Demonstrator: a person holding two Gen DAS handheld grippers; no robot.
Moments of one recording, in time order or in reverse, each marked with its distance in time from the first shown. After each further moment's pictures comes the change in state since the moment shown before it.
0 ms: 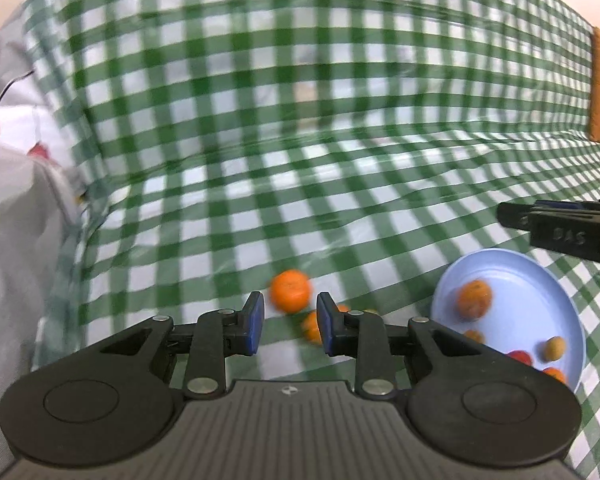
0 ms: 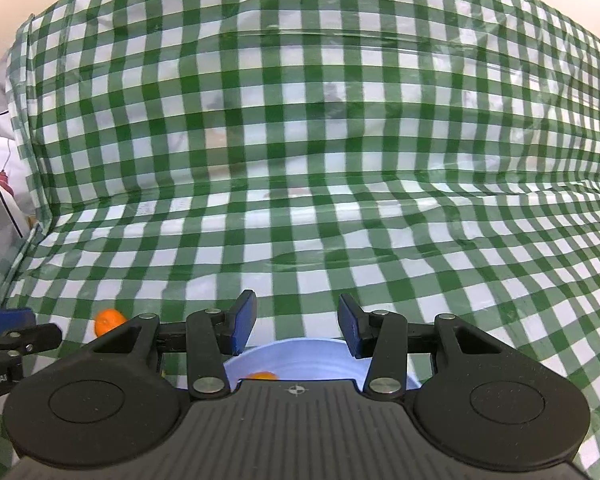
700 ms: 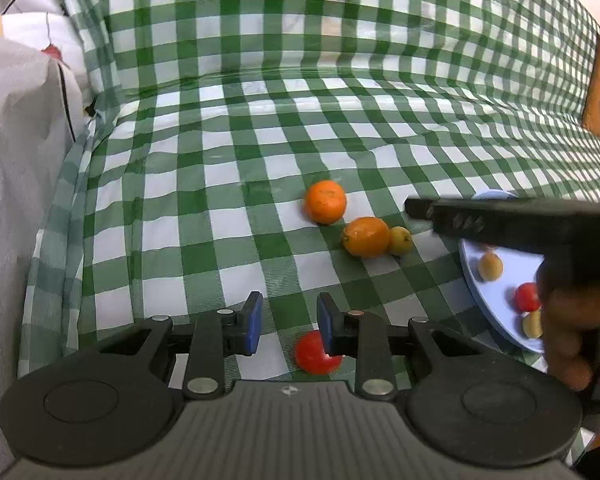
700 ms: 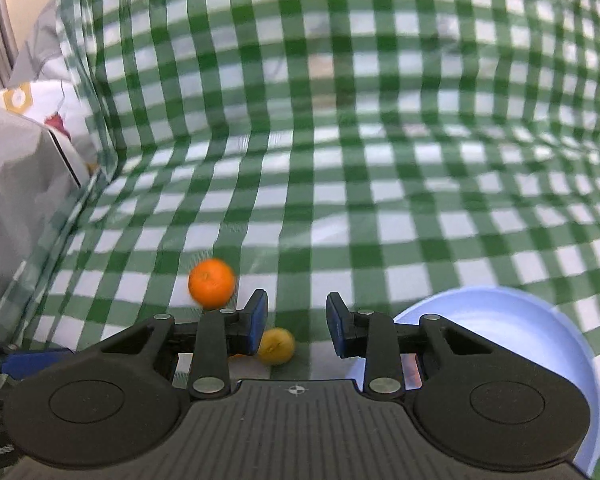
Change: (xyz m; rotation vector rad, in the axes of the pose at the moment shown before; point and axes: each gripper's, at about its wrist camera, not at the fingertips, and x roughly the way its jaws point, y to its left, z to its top) left arm 0.006 0.053 -0.042 -0.062 0.150 -0.104; right arm 0.055 0.084 -0.024 -0.014 0.167 0.172
